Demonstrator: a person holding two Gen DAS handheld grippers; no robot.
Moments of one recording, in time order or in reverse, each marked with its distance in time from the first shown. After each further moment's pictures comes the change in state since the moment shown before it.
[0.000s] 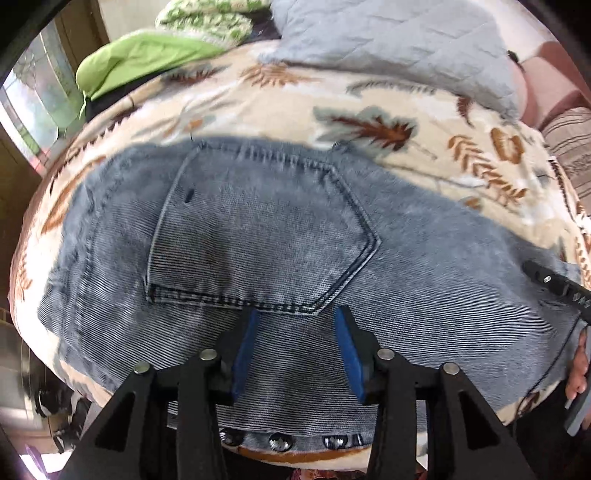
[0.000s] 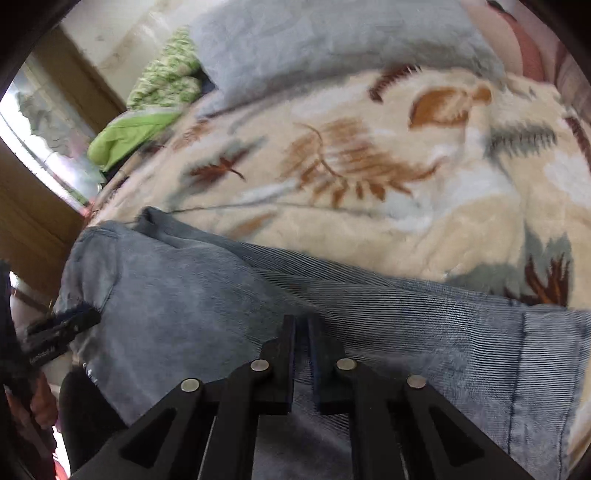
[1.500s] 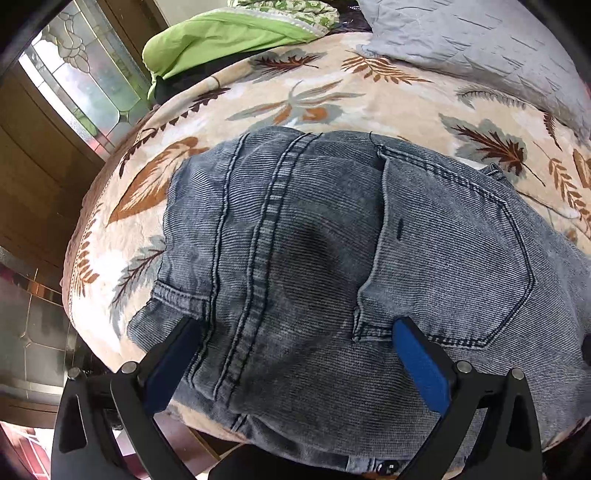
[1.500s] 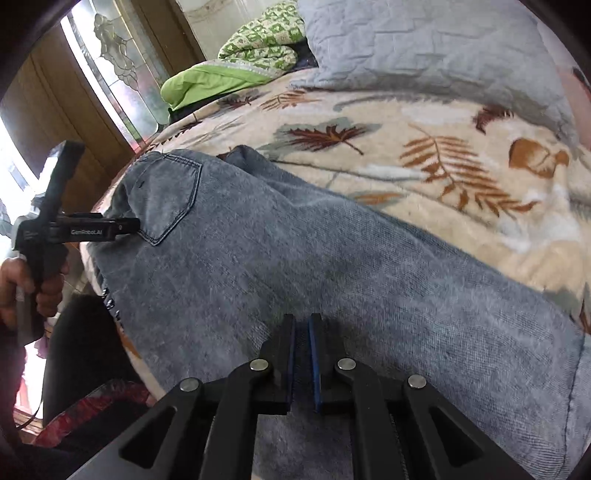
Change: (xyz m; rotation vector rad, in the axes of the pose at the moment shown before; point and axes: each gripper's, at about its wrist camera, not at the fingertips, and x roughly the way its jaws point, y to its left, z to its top) left arm 0.004 0.078 0.022 -0.077 0.032 0.246; right arm 0.002 0.075 -0.040 -0.335 0.044 0.072
